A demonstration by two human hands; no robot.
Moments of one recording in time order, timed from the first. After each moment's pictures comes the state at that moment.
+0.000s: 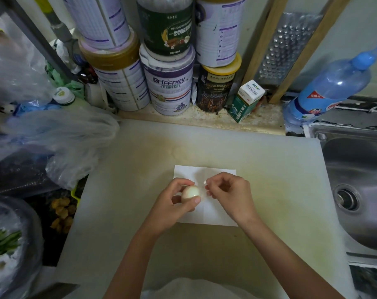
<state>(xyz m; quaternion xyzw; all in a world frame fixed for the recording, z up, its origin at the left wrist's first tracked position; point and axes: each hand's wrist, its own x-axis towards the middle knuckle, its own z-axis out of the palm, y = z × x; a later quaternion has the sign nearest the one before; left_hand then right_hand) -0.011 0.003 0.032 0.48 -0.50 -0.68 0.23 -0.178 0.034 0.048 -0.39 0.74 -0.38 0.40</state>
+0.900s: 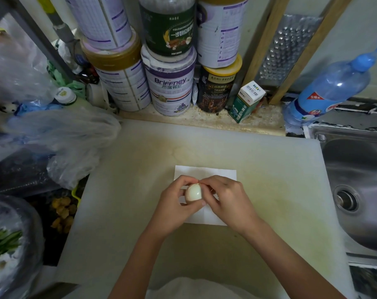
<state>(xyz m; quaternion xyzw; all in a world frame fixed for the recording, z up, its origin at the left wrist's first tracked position) -0.019 0.005 0.038 0.47 -0.59 -0.60 0.26 -0.172 0.038 0.060 -0.70 0.64 -0.26 0.18</state>
